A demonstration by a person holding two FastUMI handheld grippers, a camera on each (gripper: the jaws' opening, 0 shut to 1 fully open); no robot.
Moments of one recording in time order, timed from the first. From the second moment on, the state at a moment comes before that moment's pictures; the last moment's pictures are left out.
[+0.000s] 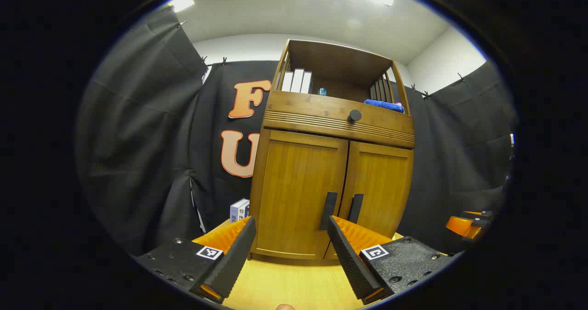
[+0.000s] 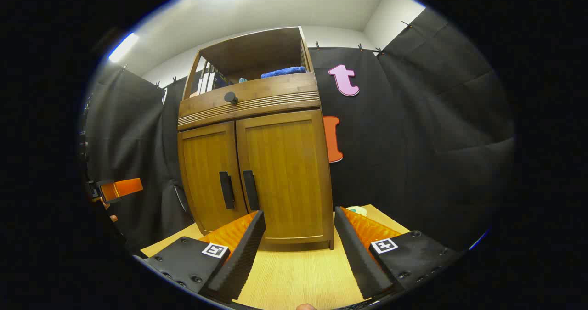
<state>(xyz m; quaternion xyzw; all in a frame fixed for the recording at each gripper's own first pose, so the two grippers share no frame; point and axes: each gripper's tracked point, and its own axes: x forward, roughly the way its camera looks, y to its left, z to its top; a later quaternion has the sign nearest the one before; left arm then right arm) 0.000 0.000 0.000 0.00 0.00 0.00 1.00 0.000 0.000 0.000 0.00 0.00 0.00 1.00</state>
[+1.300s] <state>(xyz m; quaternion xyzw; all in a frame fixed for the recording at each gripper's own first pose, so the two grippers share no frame) 0.003 -0.009 0.003 0.01 0.01 -0.01 1.00 0.001 0.001 0.004 0.00 0.00 0.00 1.00</state>
